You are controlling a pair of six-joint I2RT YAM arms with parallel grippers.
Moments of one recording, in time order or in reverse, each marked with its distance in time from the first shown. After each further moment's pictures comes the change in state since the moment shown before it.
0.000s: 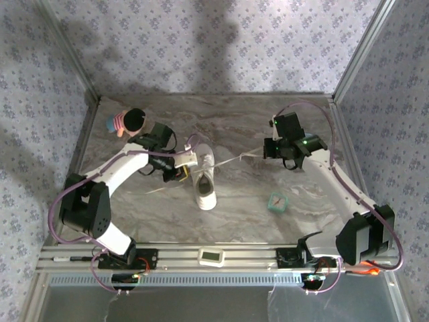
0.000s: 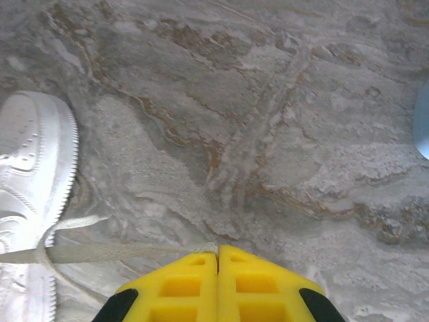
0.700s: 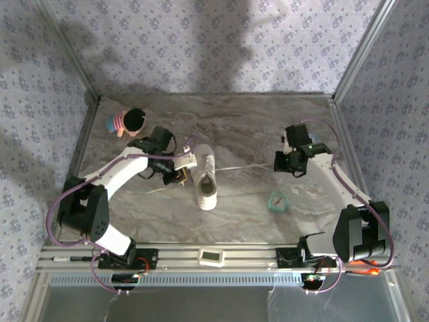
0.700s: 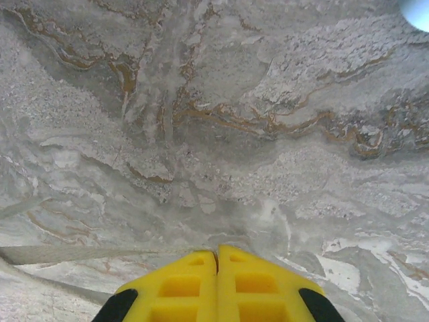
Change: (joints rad) left arm -0.006 -0.027 -0.053 0.037 -0.032 -0.079; right arm -0.154 0.011 -0.171 -0.021 -0.082 -0.009
